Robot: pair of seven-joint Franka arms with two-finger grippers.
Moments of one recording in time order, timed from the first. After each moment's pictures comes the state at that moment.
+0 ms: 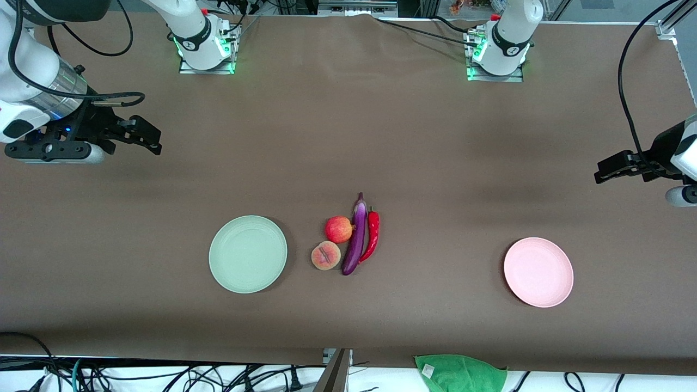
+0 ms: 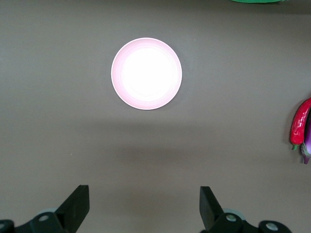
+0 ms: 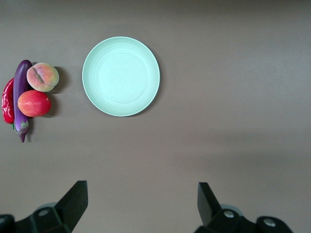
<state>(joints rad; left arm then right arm) 0.01 0.26 0.00 -1.31 -0.02 1.53 -0.07 0.24 0.11 -0.04 -1.50 0.04 1.64 0.22</state>
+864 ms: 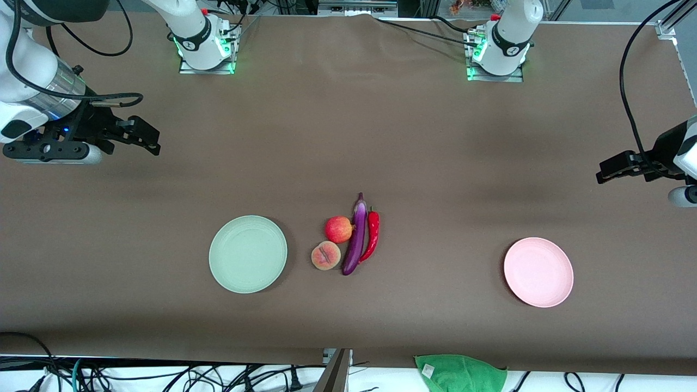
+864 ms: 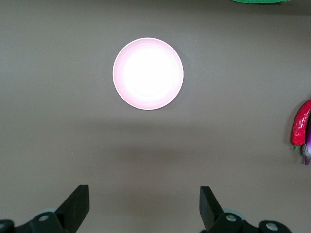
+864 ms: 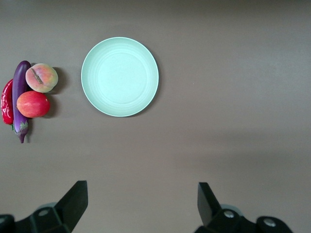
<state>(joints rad) 0.02 0.26 0.00 -1.31 -0.02 1.53 -0.07 0.24 0.11 -0.05 -1.50 0.04 1.64 0.22</state>
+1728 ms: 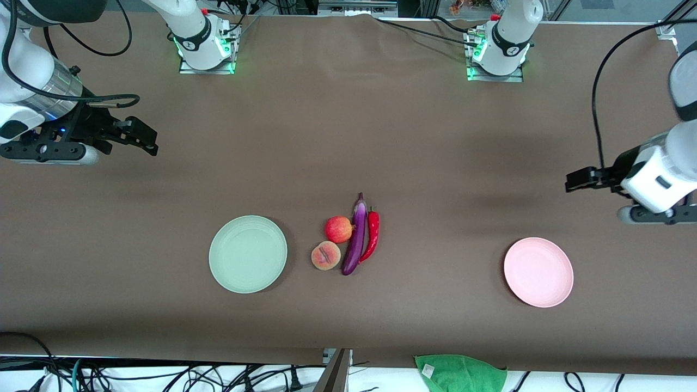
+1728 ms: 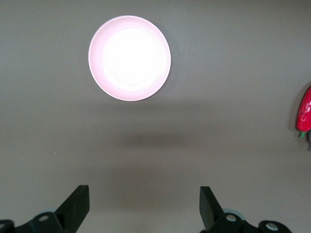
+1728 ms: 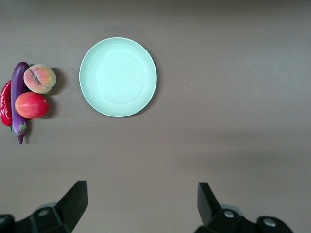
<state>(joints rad) -0.04 0.36 -0.01 -1.31 -0.02 1.53 -0.07 0.23 0.11 -0.05 -1.50 0.04 1.64 0.22</state>
